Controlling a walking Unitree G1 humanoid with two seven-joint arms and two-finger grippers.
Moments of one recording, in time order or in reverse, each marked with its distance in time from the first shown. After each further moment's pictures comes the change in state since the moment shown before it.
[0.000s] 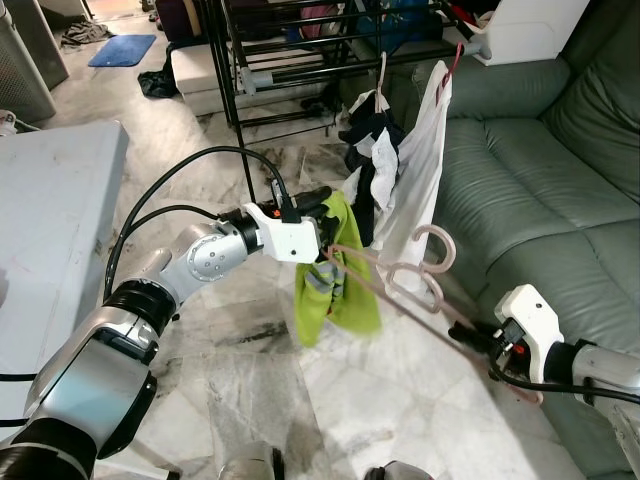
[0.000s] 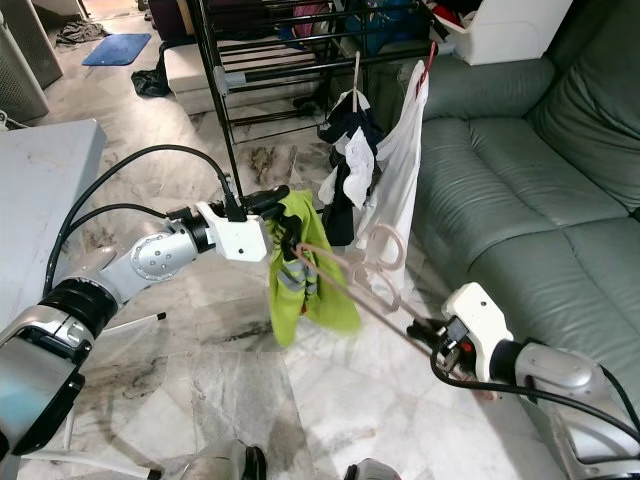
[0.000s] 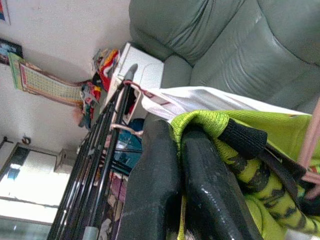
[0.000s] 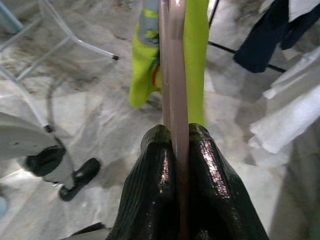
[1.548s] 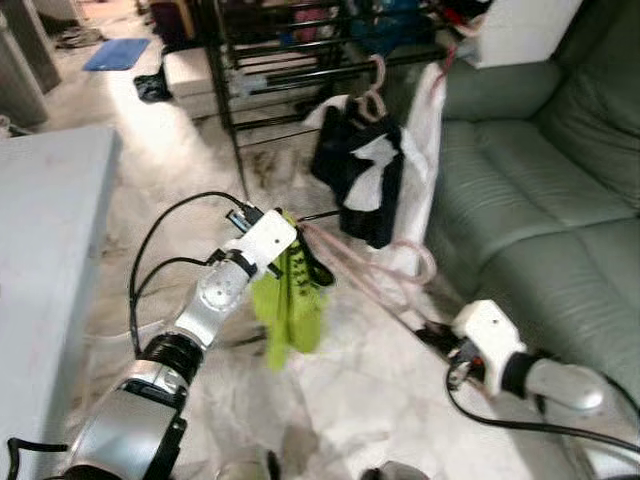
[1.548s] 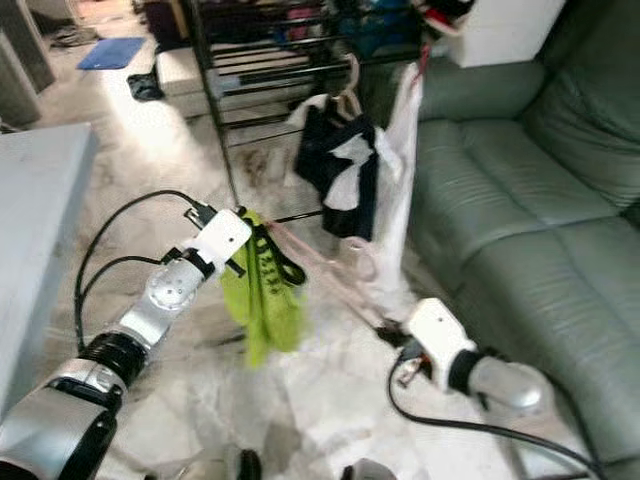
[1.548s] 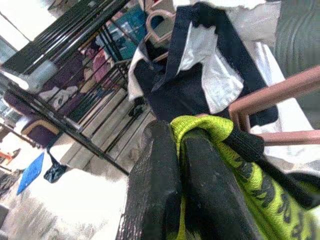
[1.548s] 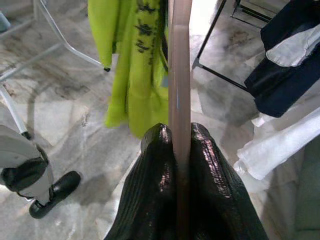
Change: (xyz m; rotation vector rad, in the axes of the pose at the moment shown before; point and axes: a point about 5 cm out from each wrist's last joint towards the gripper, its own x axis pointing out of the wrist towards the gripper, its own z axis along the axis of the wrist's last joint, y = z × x) left arm -0.012 -0.055 -0.029 -0.586 0.422 0.280; right arm 0.028 0.039 0.005 -0.122 -0.087 -0.003
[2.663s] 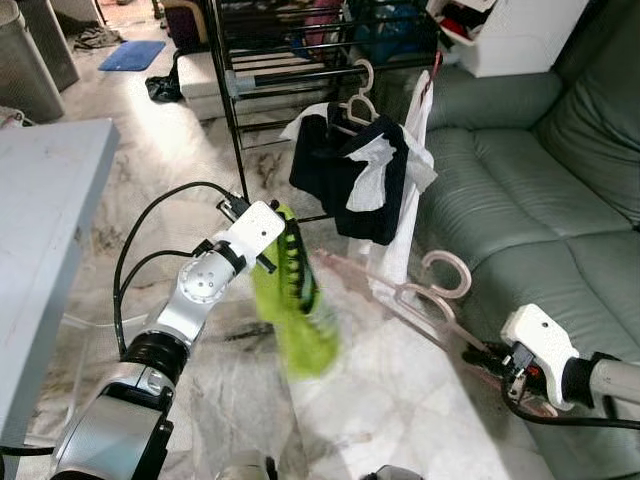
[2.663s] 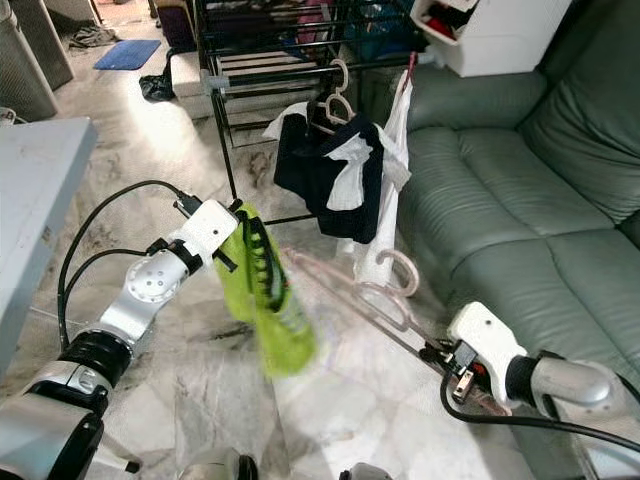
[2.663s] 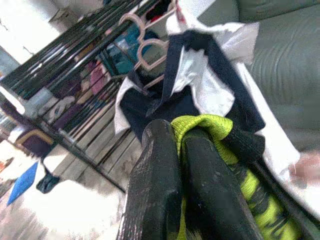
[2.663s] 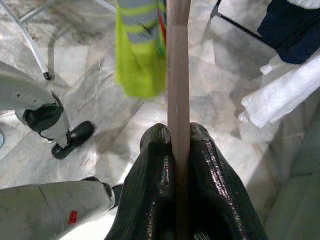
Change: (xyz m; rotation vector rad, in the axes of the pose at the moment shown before) left arm -0.006 0.019 0.011 -0.019 -0.087 -0.070; right arm -0.049 -0.029 -0.014 0.044 0.213 0.082
